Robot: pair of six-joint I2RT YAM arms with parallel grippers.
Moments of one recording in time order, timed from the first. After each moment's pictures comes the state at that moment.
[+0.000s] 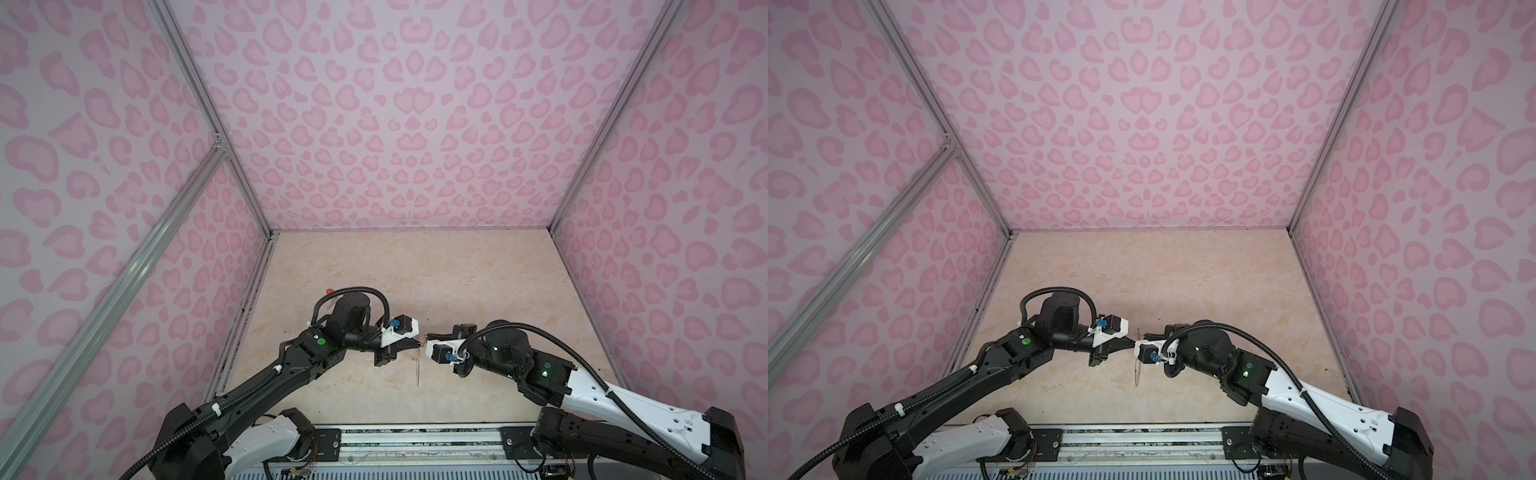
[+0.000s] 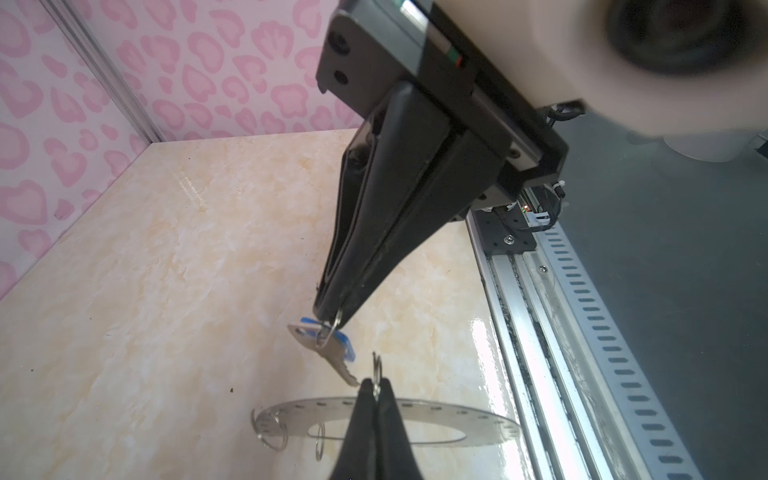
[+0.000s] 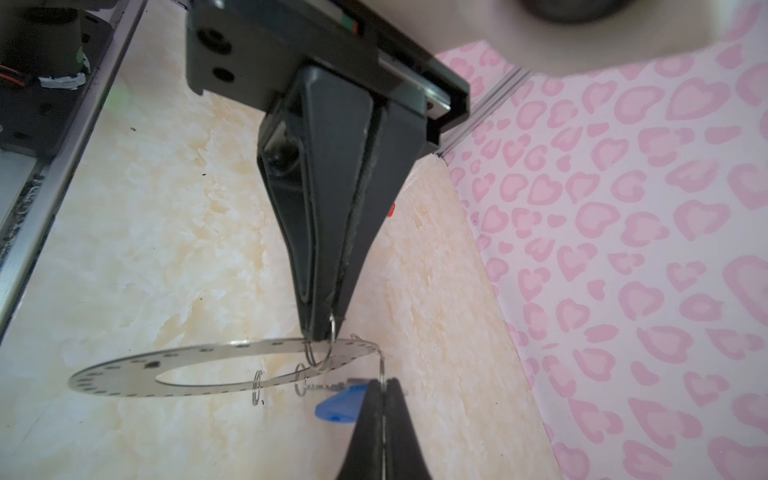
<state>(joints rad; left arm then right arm) -0.69 1.09 0.74 -0.21 0.76 0.50 0.98 0.89 0.62 -0.08 -0.04 -0.72</state>
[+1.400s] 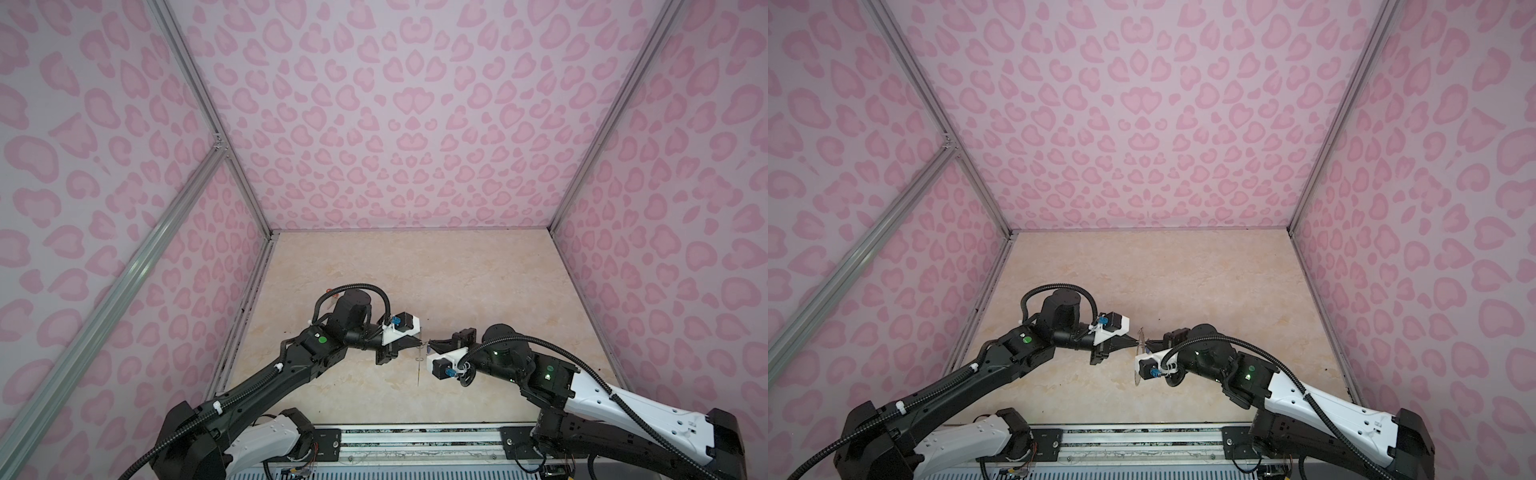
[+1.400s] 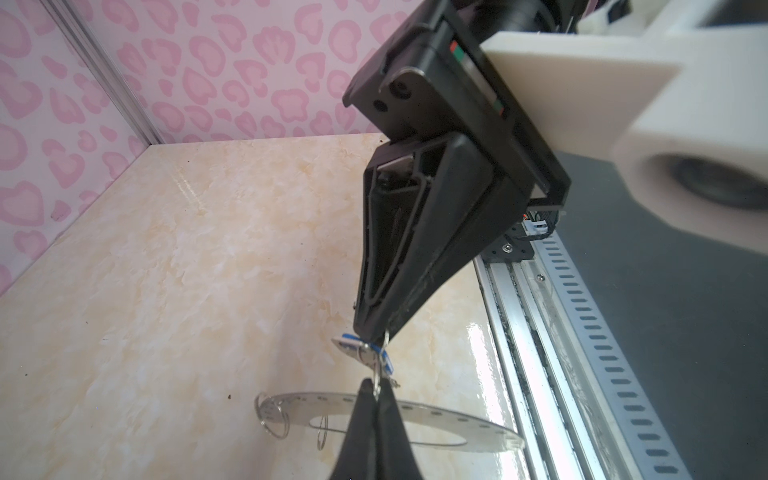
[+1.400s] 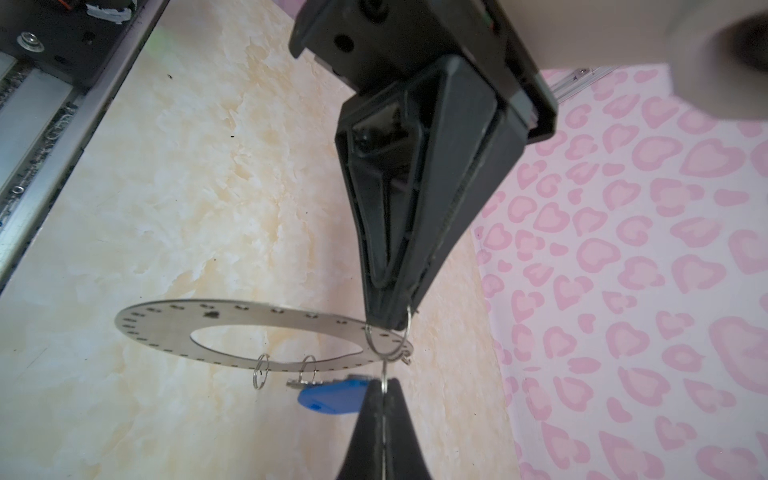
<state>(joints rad) -0.70 1.10 0.76 -0.20 0.77 0.48 1.00 0.87 0.62 -0.15 -0.03 -0.90</state>
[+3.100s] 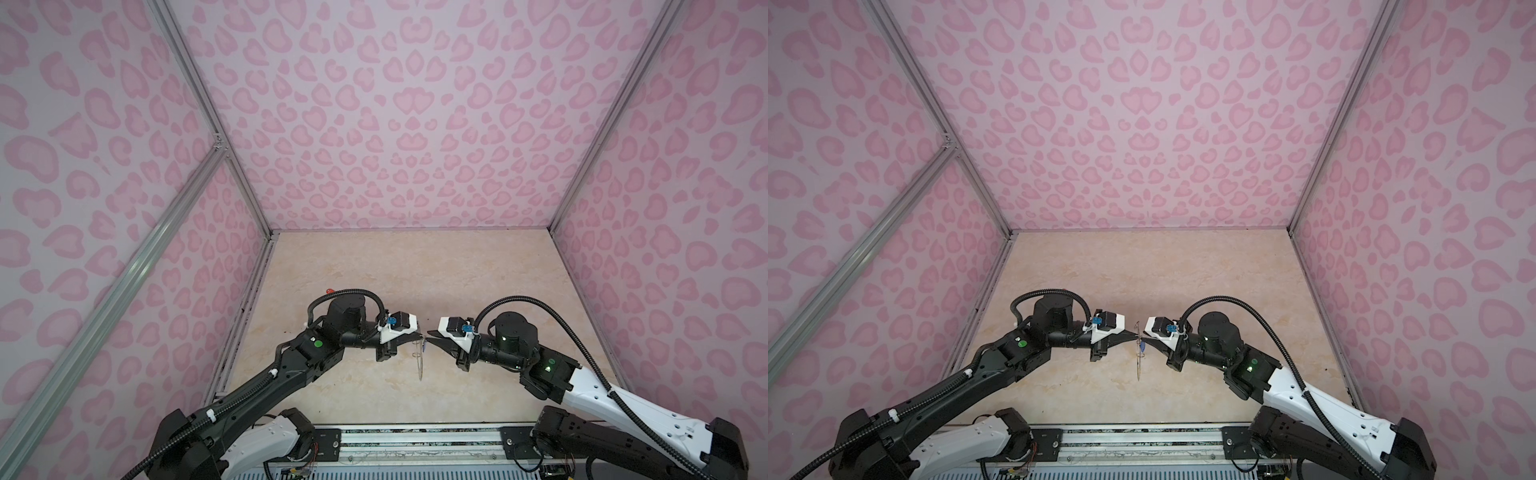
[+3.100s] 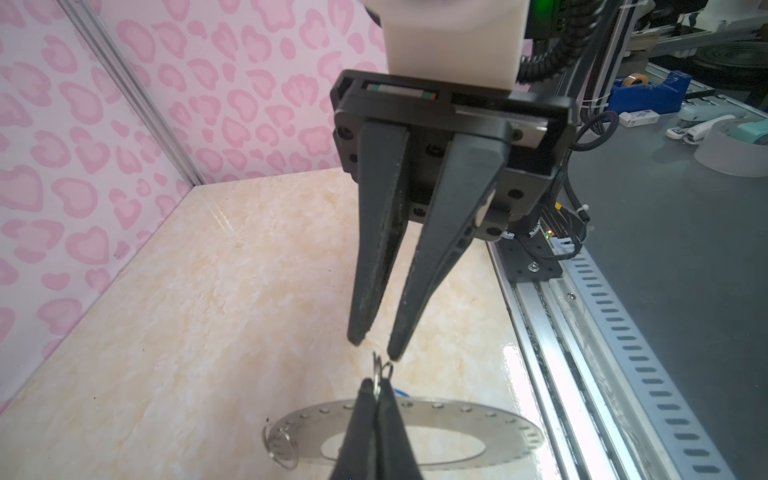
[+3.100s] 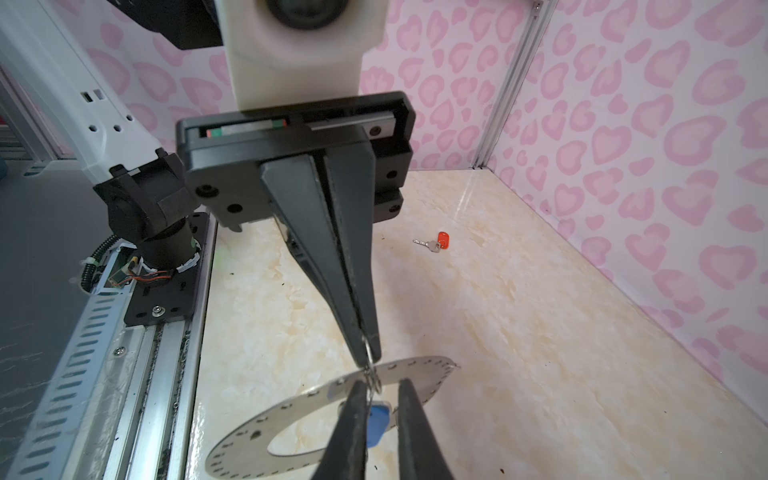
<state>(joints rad) -0.70 1.06 0.74 -0.09 0.74 0.48 0.86 0.89 0.62 -0.01 -0.33 -0.25</state>
